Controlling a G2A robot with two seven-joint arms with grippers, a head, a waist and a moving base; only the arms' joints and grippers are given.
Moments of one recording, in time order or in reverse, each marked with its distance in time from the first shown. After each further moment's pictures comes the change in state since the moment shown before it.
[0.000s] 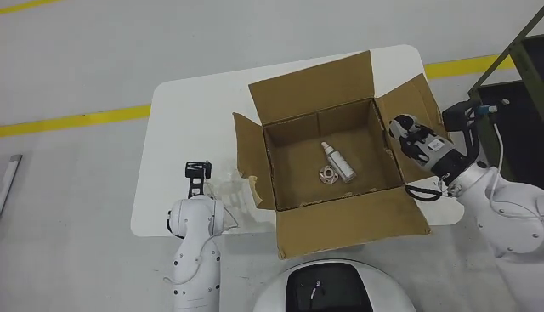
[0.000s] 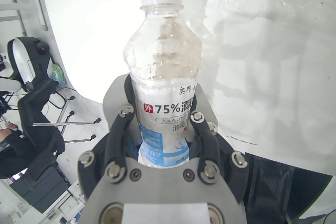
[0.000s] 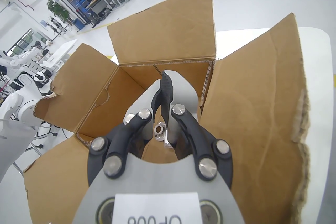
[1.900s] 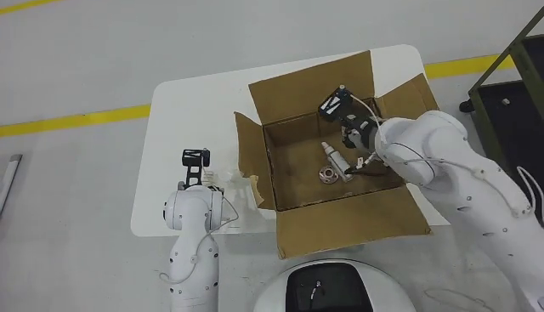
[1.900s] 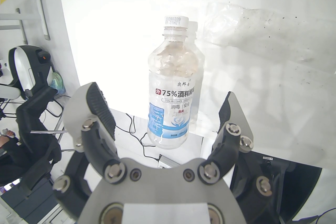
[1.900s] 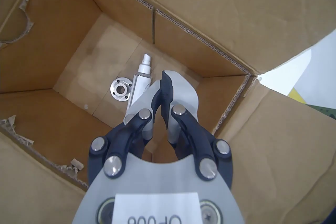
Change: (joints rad) left arm -0.036 0.002 0.031 -0.088 -0.031 0.000 -0.055; right arm 0.712 -0.064 -0.610 0.250 -0.474 0.203 0.823
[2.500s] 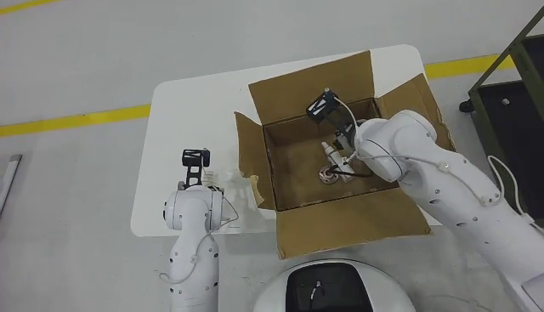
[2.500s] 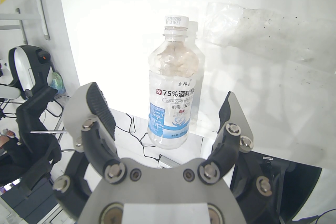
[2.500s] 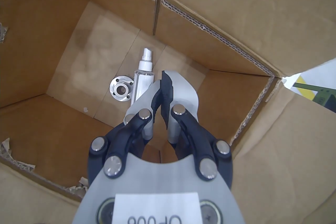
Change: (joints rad) left arm 0.000 0.000 0.000 0.000 0.000 0.000 0.000; right arm 0.062 -0.031 -0.090 0.073 -0.025 0.080 0.036
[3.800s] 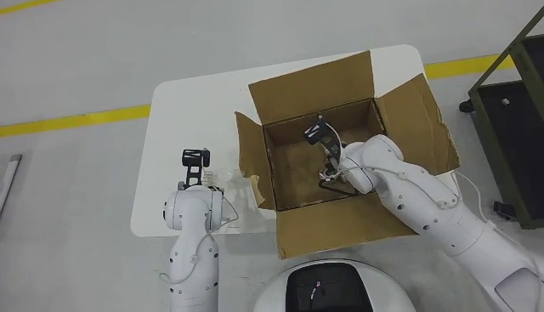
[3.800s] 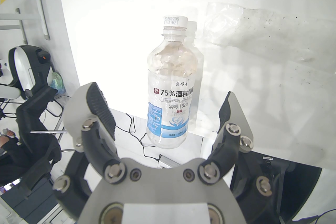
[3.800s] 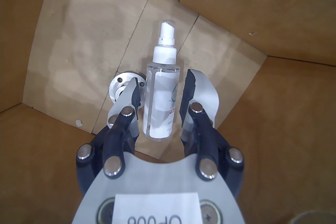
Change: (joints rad) left arm 0.000 0.000 0.000 0.000 0.000 0.000 0.000; right arm -0.055 -0.085 -0.087 0.238 -0.033 0.065 -0.107
